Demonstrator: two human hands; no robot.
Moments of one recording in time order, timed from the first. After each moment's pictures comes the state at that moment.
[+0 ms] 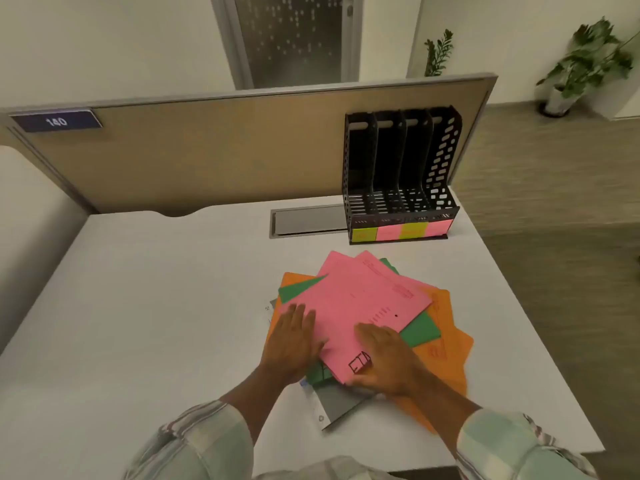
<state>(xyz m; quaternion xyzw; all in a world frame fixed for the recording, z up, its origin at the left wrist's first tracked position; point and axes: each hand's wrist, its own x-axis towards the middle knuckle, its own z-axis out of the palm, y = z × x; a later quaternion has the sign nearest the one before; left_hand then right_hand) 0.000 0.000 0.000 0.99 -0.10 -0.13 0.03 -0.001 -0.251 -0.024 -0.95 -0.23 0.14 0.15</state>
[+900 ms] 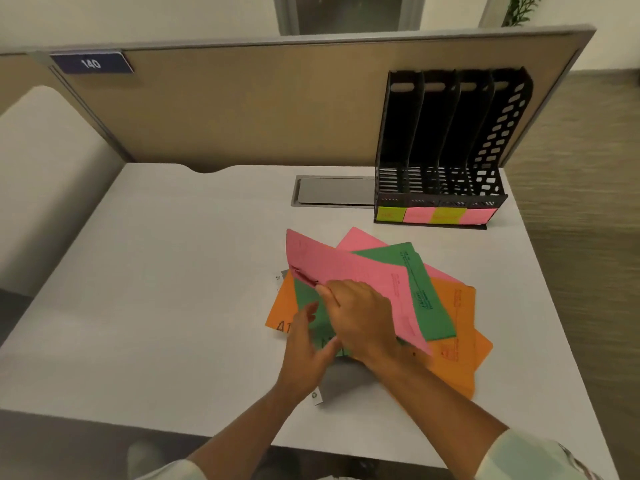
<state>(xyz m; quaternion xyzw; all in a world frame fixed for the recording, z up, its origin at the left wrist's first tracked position) -0.057 -0.053 0.000 0.82 0.14 0.01 0.56 0.022 -0.175 0.068 -0.94 -0.21 -0.09 0.26</state>
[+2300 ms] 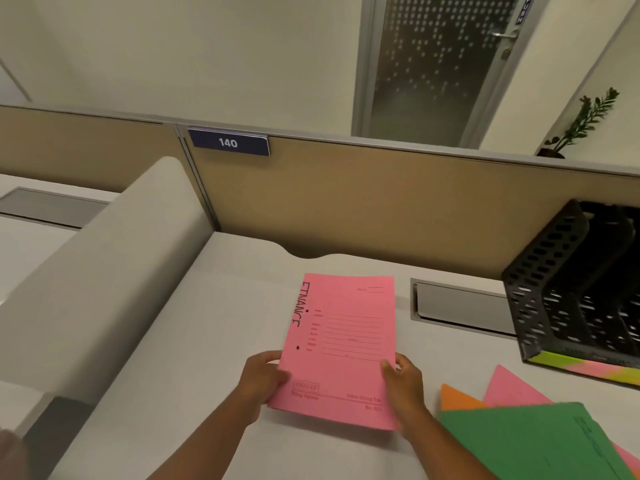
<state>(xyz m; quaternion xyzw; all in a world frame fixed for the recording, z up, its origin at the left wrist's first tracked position) 0.101 0.396 0.000 0.66 0.40 -0.14 0.62 0.175 0.134 -0.012 -0.77 0.18 0.19 0.58</state>
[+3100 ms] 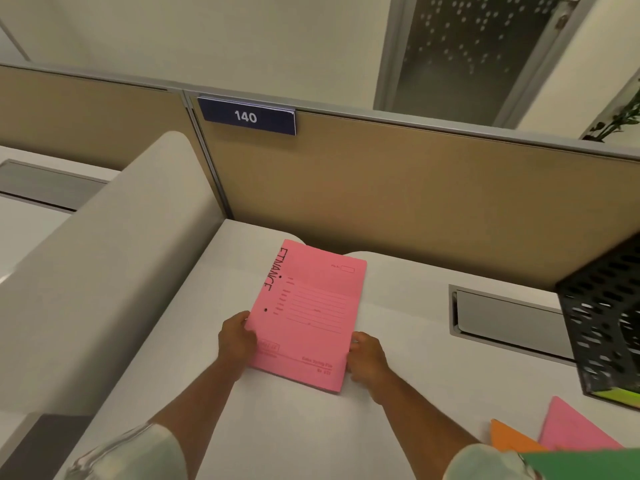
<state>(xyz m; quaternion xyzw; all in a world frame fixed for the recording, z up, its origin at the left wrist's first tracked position) 0.177 0.523 -0.063 0.78 0.43 -0.02 0.46 0.248 0.272 -0.045 -0.82 0.10 0.34 0.45</state>
